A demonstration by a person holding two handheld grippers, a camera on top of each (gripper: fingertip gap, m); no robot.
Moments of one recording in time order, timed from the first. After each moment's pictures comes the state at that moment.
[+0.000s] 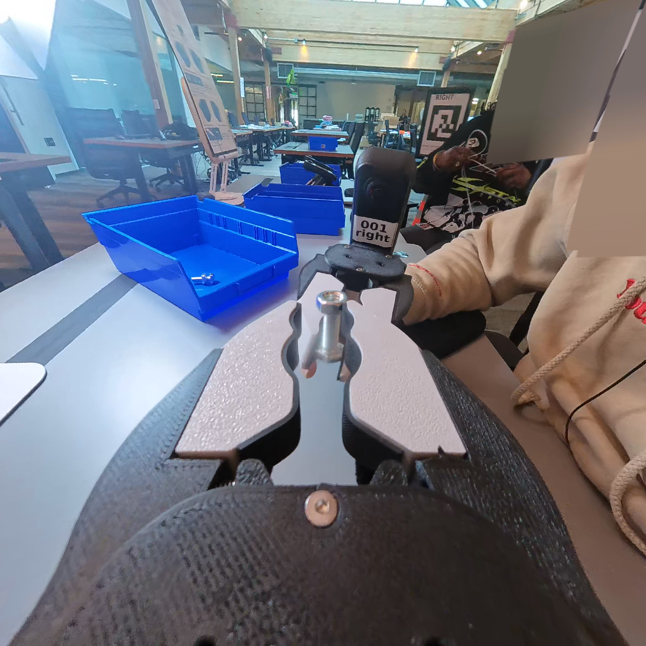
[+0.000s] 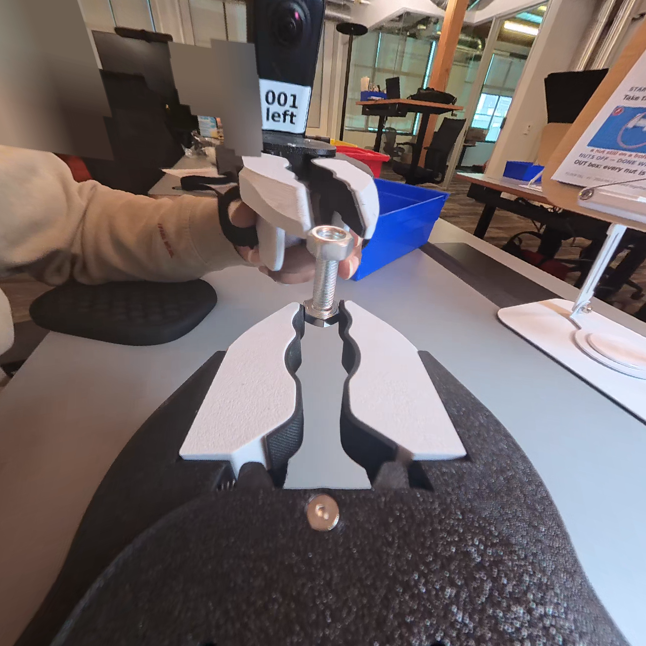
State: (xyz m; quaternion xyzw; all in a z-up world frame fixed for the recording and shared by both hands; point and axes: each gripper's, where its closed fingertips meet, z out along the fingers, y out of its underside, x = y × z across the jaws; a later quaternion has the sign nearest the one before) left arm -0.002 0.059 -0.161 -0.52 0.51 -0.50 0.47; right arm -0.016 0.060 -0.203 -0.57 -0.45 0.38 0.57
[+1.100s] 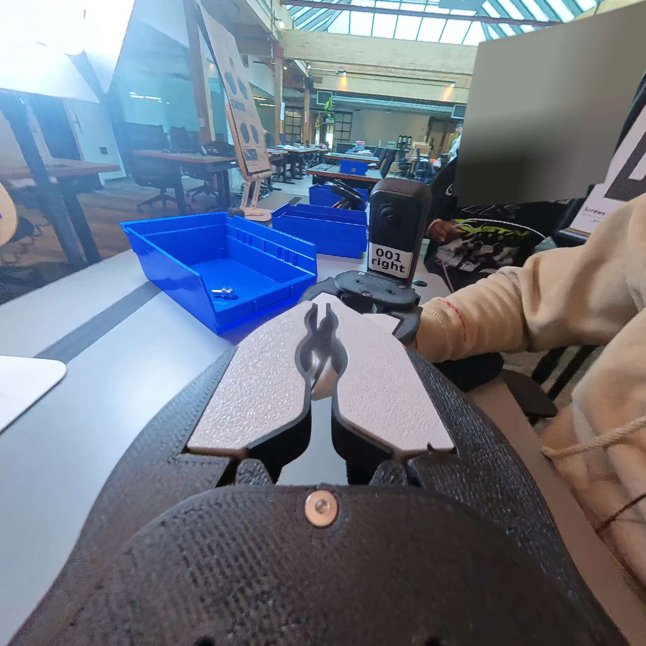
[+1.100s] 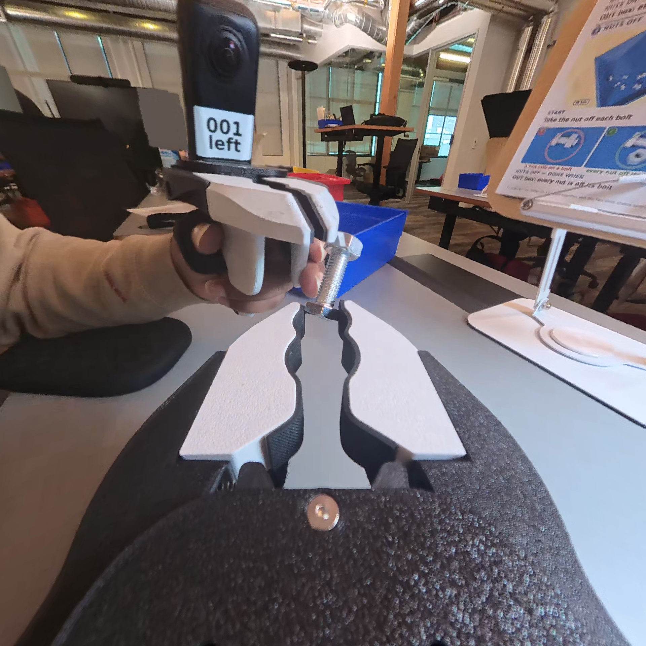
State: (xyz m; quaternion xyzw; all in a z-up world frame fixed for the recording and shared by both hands) left arm 0.010 0.065 -0.143 -0.54 0.46 -0.50 0.50; right arm -0.018 0.078 -0.185 -0.59 -0.38 0.38 0.60
